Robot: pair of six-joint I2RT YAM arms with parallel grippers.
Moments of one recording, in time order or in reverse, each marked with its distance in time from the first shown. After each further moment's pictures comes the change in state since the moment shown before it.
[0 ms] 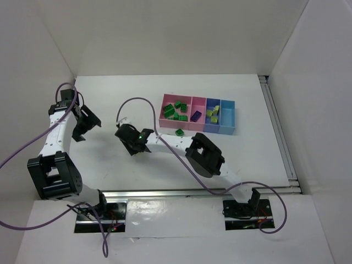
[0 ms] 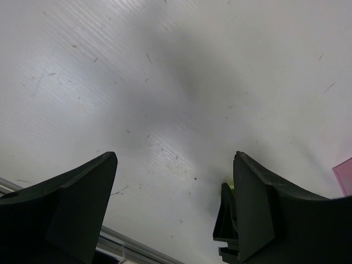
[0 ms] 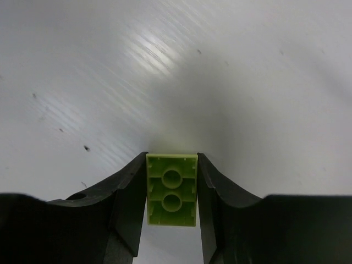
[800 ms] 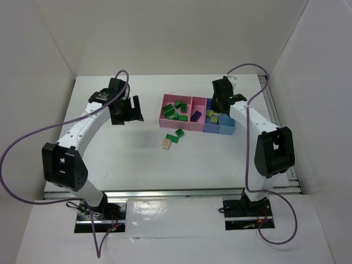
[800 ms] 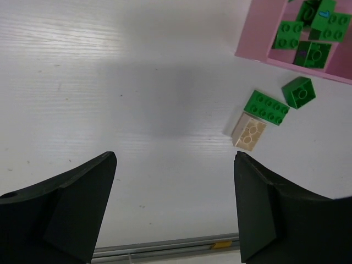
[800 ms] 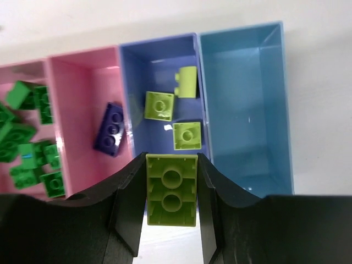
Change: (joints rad) left arm -0.484 0.100 0.172 0.053 0.092 0.160; right arm -0.783 -0.720 -0.639 0.039 0.072 0.155
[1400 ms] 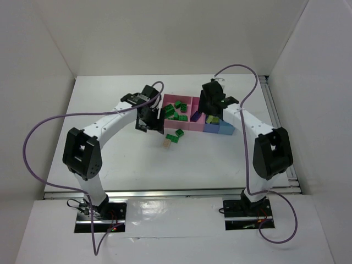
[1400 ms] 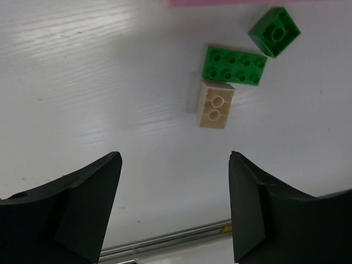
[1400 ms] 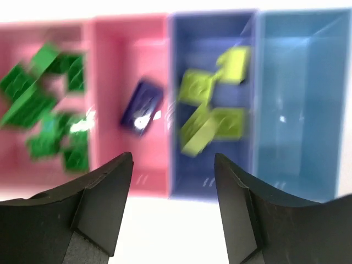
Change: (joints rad) left arm -0.235 0.179 0.086 -0.030 0.010 0.061; right arm 0.060 0.059 0.021 0.016 -0.033 -0.019
